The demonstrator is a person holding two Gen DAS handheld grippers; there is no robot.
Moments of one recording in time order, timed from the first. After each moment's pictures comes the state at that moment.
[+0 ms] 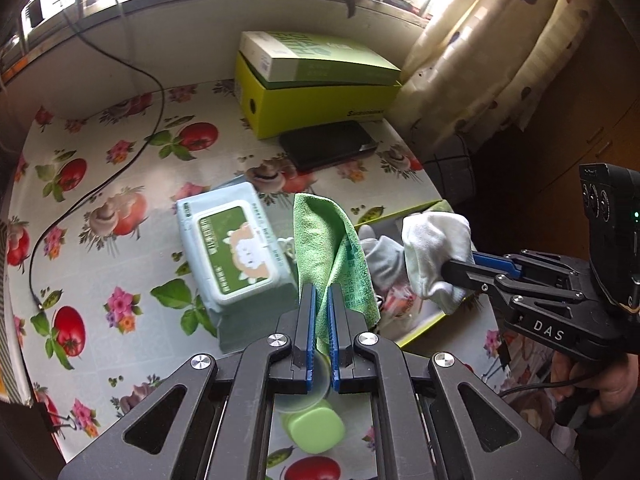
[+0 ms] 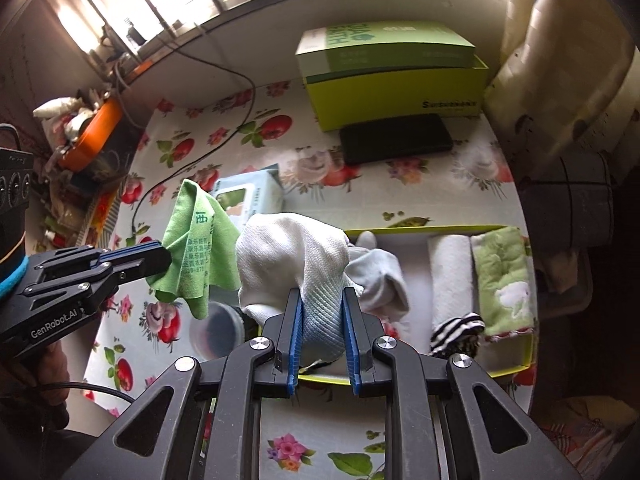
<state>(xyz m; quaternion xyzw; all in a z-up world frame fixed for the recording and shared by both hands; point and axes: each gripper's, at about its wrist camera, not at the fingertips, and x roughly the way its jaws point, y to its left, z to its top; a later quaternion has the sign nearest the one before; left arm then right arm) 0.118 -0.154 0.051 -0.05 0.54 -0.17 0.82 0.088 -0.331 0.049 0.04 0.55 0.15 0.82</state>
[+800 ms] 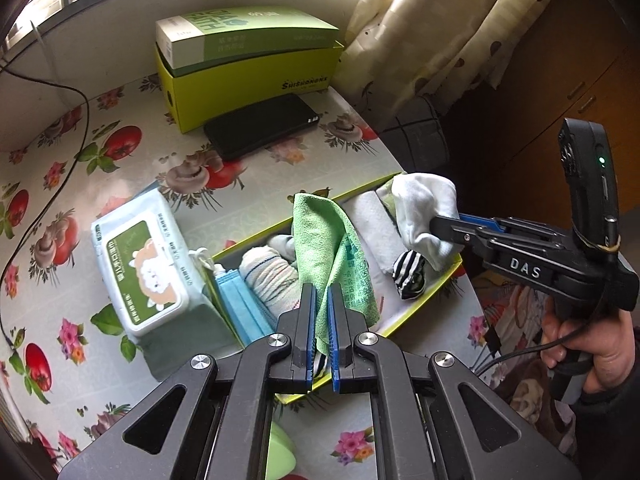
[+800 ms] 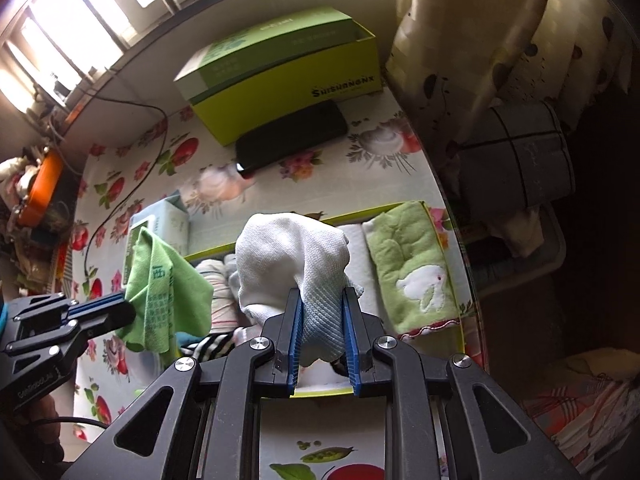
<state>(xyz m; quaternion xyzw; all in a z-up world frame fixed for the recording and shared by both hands) 0.137 -0.229 0.028 -0.01 0.57 -0.23 0.79 0.103 -0.416 0.021 0.09 0.56 0.05 0.82</state>
